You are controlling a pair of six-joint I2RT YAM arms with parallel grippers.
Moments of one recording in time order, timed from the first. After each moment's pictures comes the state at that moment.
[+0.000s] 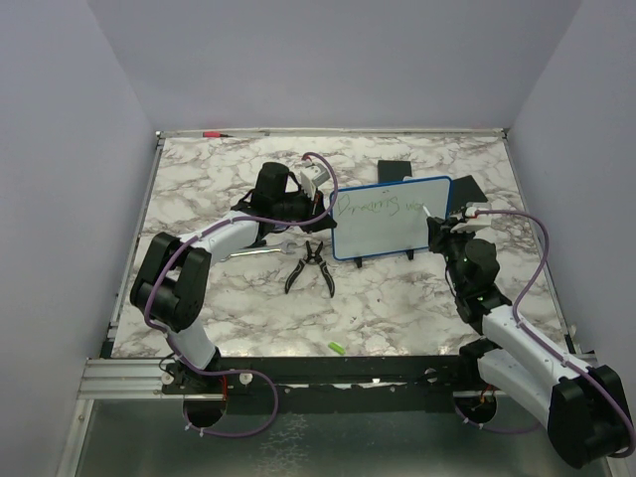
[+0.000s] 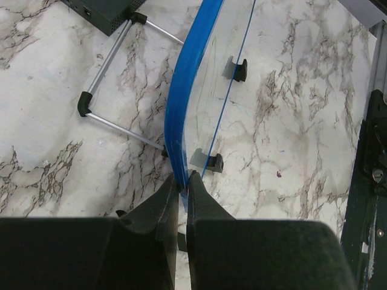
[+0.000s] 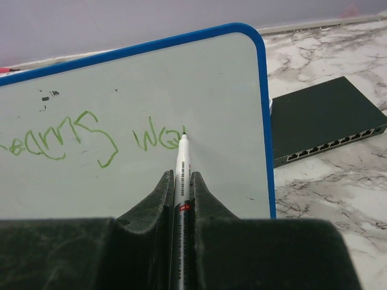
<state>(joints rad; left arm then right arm) -0.45 1.70 1.06 0.11 0.76 -0.04 0.31 0.88 0.29 0.55 0.22 0.18</state>
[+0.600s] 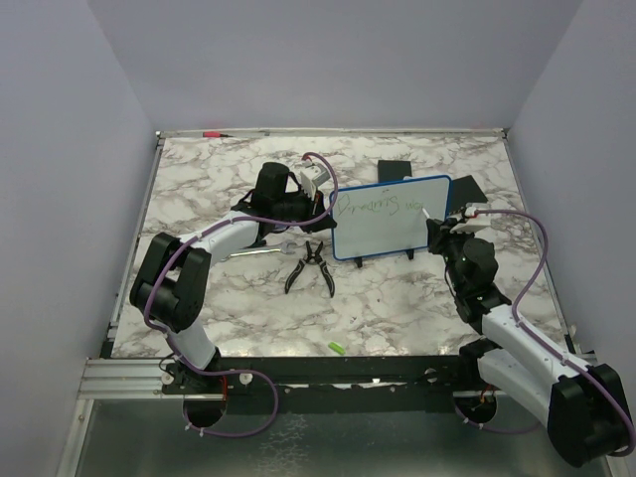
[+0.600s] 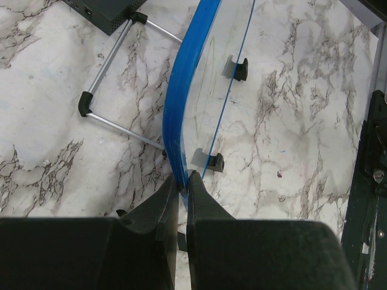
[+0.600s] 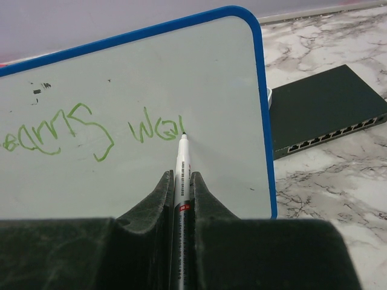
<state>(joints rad) -0.45 1.69 1.06 0.11 0.76 -0.04 0.31 0.88 0.29 0.52 0.23 0.21</state>
